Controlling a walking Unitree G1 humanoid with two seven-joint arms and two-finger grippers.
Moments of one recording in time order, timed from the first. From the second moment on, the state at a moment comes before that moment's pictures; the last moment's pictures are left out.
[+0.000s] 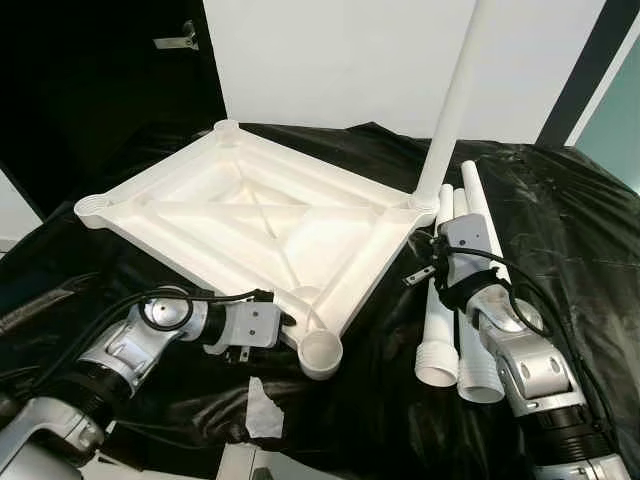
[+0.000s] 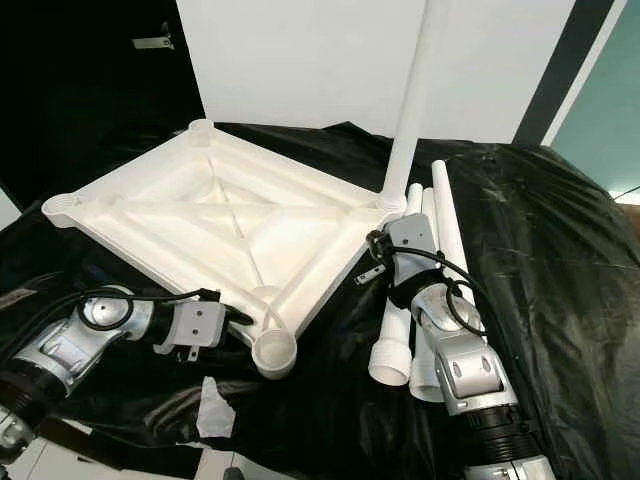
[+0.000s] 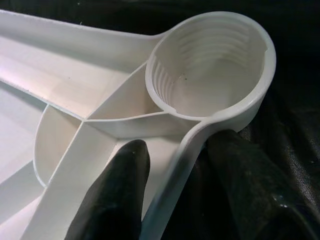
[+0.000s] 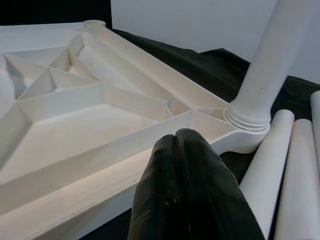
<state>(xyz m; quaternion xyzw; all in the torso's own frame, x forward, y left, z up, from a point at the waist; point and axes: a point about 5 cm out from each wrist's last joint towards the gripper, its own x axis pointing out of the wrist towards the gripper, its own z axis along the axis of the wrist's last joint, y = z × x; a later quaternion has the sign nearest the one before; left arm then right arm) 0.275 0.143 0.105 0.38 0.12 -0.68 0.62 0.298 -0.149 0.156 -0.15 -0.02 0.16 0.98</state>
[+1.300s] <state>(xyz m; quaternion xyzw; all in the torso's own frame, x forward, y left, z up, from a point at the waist) 0.278 0.051 0.084 0.16 0.14 -0.68 0.70 0.294 -0.146 0.149 -0.14 -0.01 0.15 0.98</state>
